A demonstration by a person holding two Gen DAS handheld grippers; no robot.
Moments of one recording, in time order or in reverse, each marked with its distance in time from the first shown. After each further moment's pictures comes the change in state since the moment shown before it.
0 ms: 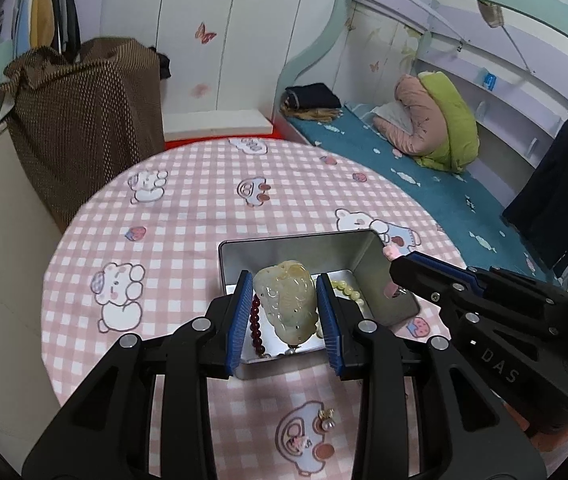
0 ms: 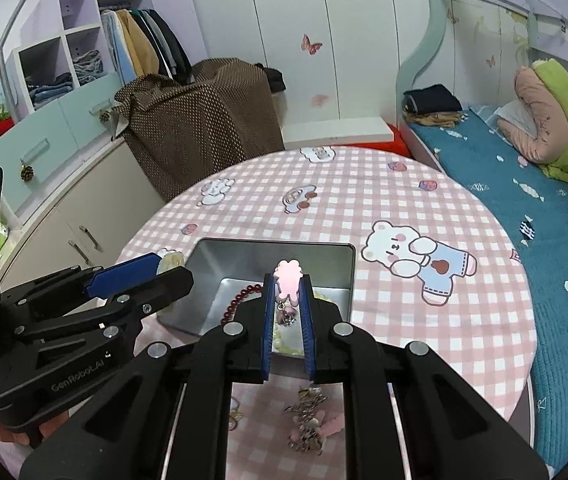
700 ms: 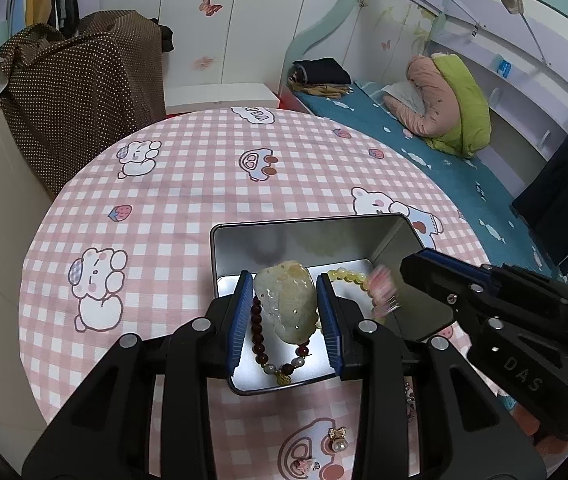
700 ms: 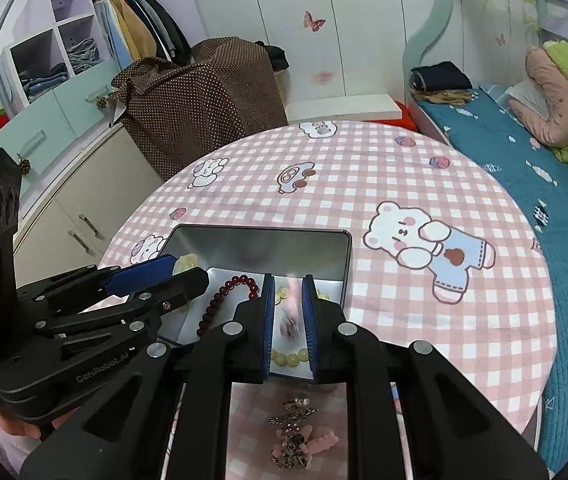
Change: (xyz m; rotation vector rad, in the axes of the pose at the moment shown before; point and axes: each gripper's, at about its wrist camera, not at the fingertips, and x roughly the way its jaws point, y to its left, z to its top) left arm 0.038 0.003 -0.001 -0.016 0.080 0.019; right arm 0.021 -0.013 0.003 0.004 0.052 0.036
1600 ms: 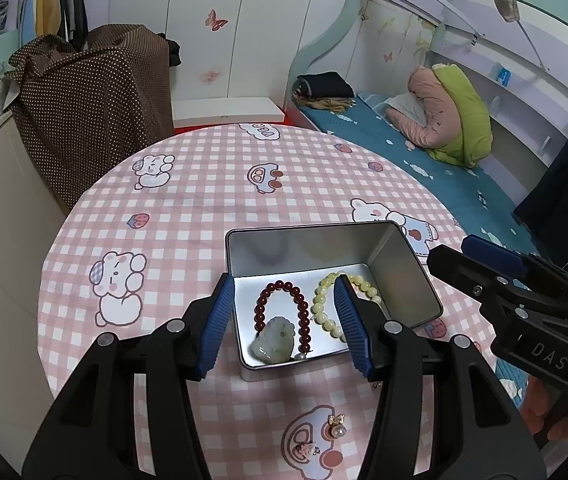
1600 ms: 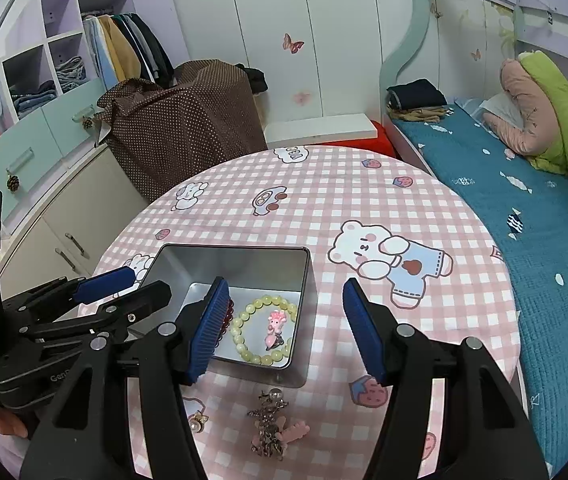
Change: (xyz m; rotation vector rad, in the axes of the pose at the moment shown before) left arm -0.027 -0.001 -0.005 0.000 -0.053 0.021; right arm -0.029 -0.009 -0.002 0.025 -0.070 -0.076
